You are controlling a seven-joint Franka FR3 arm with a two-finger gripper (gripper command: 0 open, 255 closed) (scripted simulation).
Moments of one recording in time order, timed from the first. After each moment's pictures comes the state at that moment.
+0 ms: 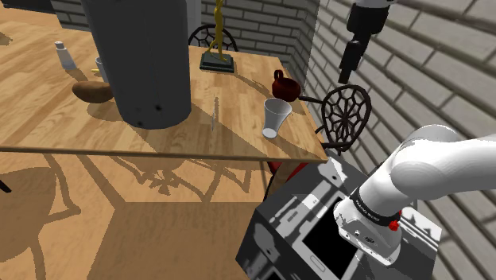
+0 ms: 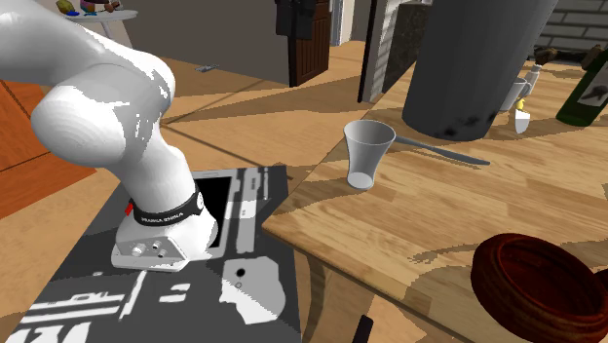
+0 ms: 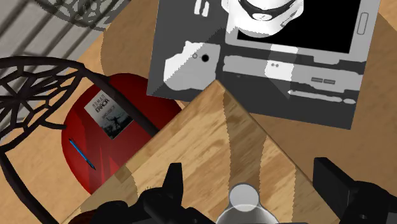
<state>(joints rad) 0.00 -0.82 0.07 -2.39 -0.09 1.44 -0.17</state>
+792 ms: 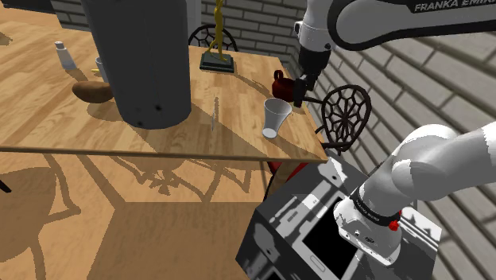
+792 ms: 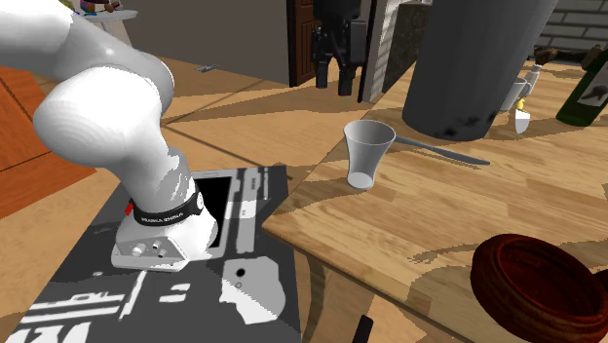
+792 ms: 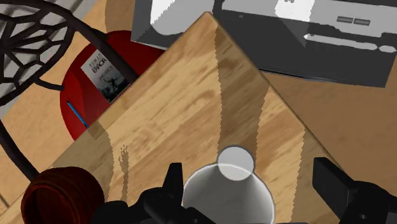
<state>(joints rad) 0.02 -0.64 0.20 -2.54 -0.09 1.83 -0.04</state>
